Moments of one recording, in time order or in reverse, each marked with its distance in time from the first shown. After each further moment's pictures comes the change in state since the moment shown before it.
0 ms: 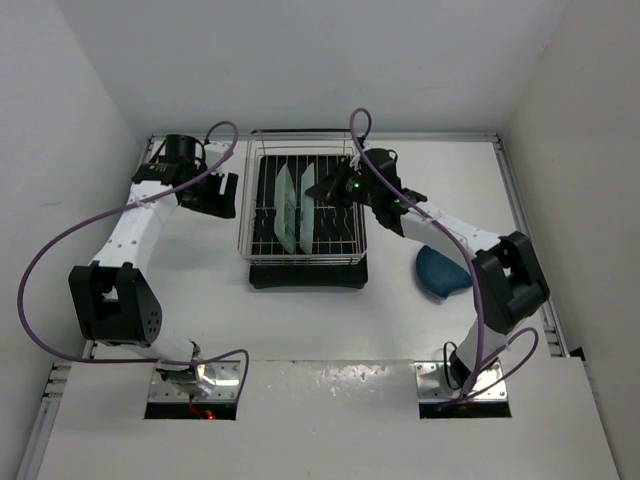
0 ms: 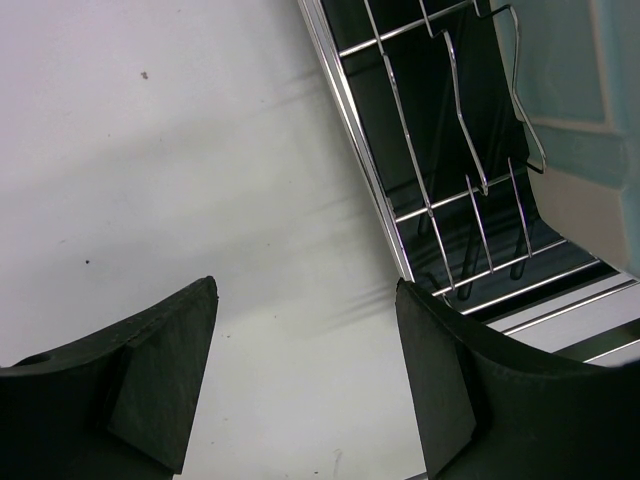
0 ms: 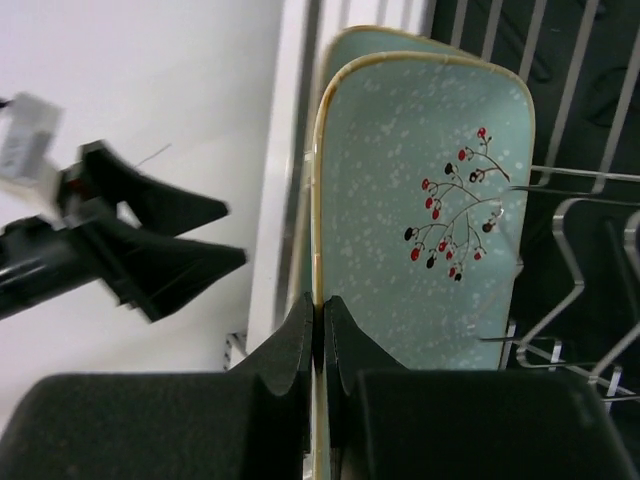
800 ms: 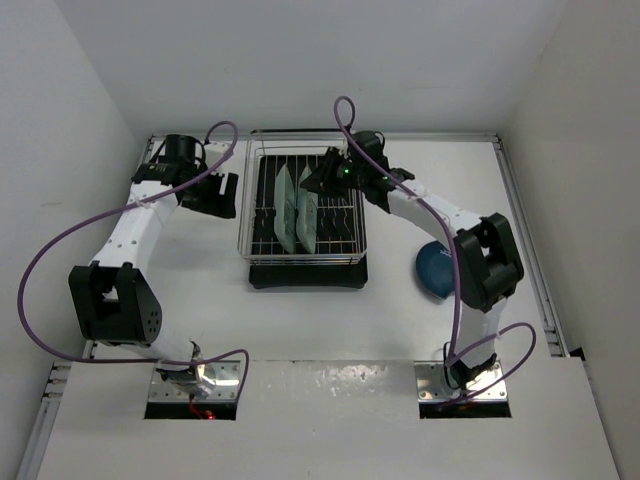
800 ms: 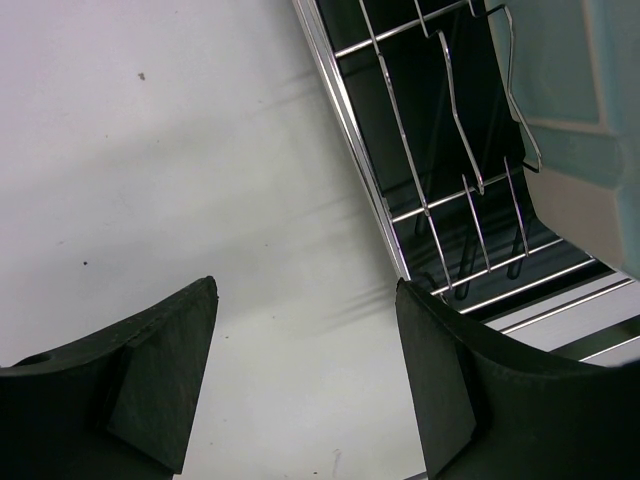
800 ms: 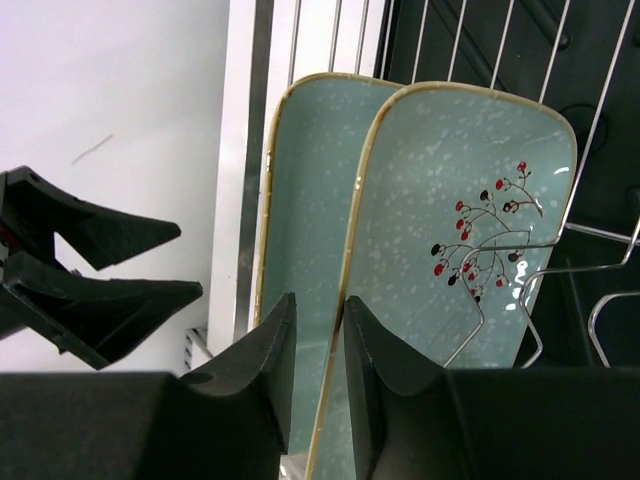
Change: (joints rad) left arm 0.000 0.000 0.000 0.000 0.006 0.000; right arm -0.022 0.196 0.262 -0.212 -0.033 -0.107
